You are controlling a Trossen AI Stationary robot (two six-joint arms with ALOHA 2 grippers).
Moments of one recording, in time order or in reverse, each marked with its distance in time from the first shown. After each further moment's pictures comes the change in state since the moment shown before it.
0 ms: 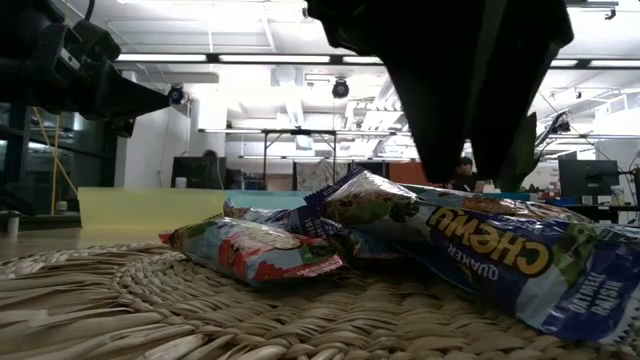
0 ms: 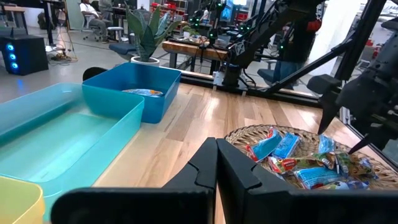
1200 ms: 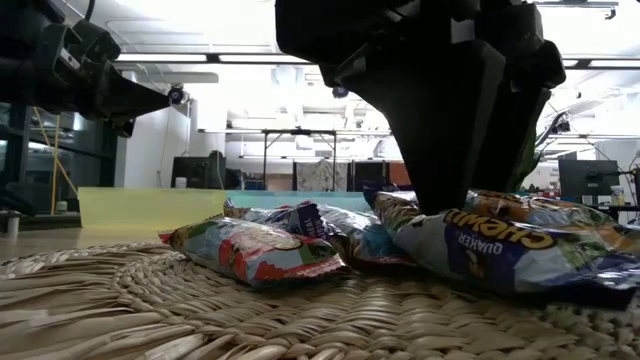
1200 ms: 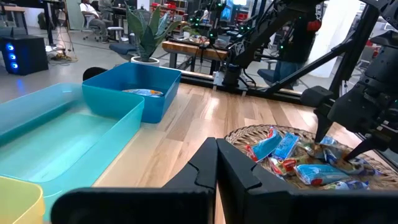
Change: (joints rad) left arm 0.000 0.000 0.000 0.000 0.000 0.000; right arm -0.018 -0.003 -0.097 0.091 -0.026 -0.034
